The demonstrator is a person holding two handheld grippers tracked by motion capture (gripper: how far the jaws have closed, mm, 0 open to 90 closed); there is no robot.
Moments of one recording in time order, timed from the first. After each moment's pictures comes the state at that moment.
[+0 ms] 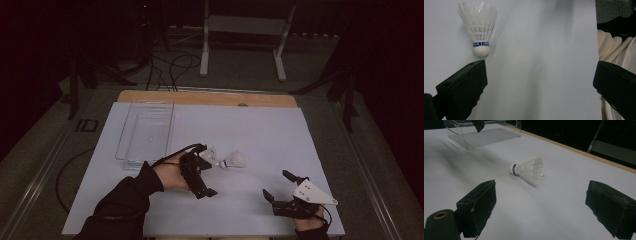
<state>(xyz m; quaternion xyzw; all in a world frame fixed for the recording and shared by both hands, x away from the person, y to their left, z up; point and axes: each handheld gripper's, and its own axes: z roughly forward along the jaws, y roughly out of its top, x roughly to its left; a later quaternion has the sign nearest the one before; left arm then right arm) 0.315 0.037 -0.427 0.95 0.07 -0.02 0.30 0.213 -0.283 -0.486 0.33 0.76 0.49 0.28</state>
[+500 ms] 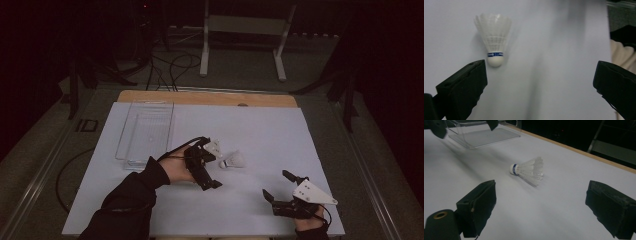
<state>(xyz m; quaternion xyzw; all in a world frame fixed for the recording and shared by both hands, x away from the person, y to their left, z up) 0.336 0.026 -0.429 0.95 0.08 -0.01 0.31 0.213 -0.283 -0.486 0.33 0.76 0.49 0.28</state>
